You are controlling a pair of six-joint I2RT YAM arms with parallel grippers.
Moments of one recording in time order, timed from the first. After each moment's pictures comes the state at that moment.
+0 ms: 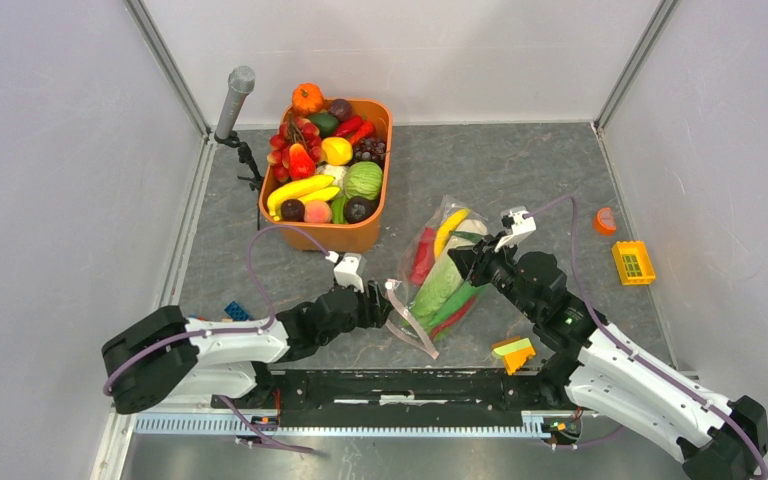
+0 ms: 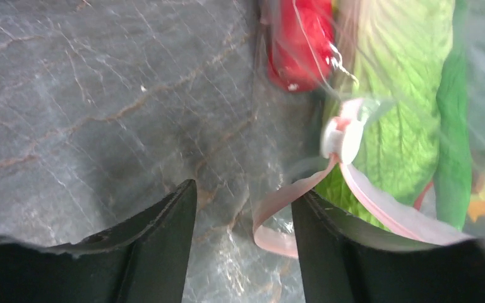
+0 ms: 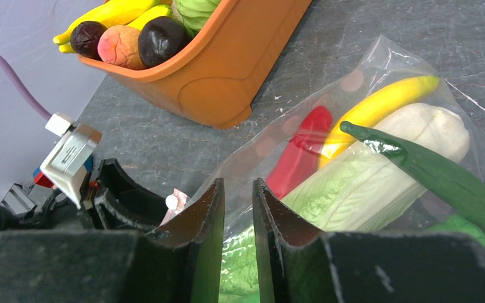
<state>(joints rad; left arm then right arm) -1.05 1.17 0.28 0.35 -0.34 -0.71 0.75 0.70 0.48 0.05 0.16 0.48</state>
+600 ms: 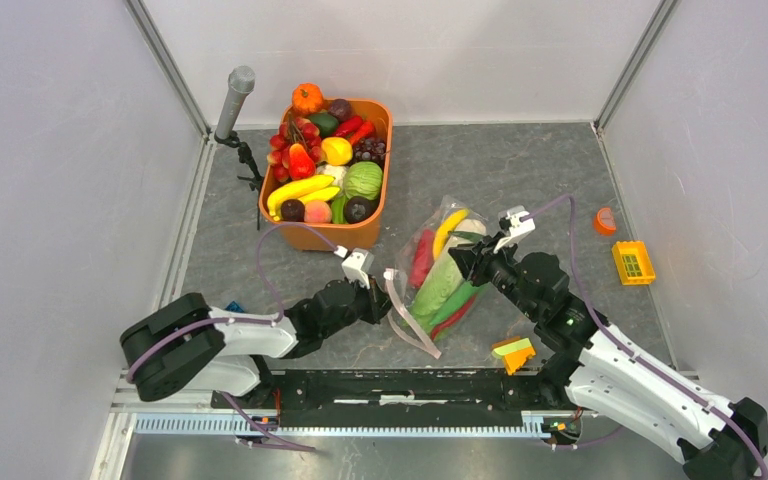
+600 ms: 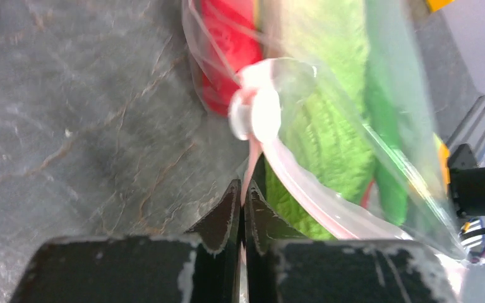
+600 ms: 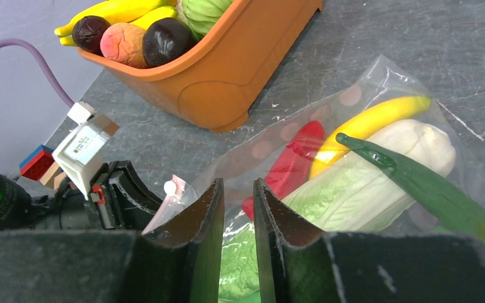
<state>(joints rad) -0.98 1.33 0.26 0.68 -0.15 -0.66 0.75 0.70 0.48 0.07 0.15 0.39</state>
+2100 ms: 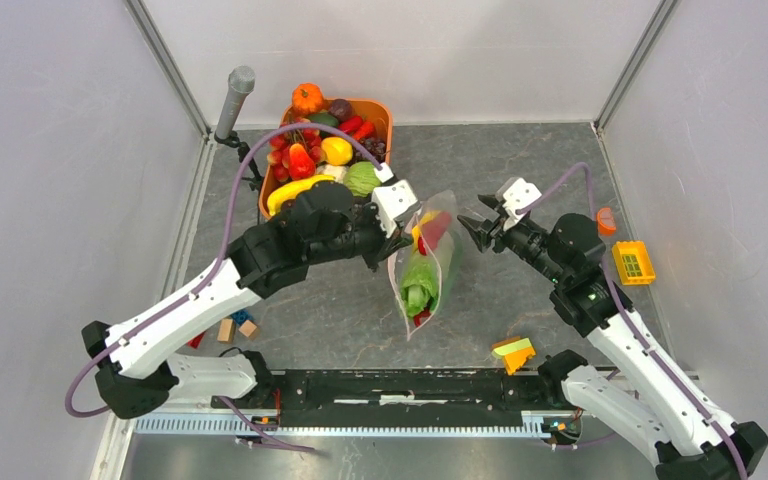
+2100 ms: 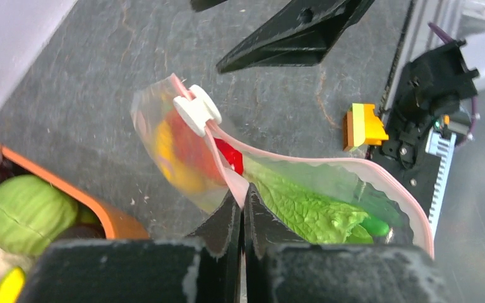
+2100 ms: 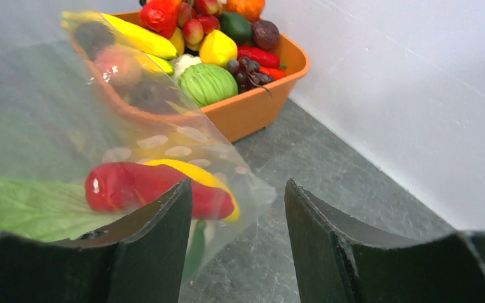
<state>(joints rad) -0.98 1.19 1.38 -0.57 0.14 0.12 0.49 0.76 0.74 0.02 -0.28 -0.23</state>
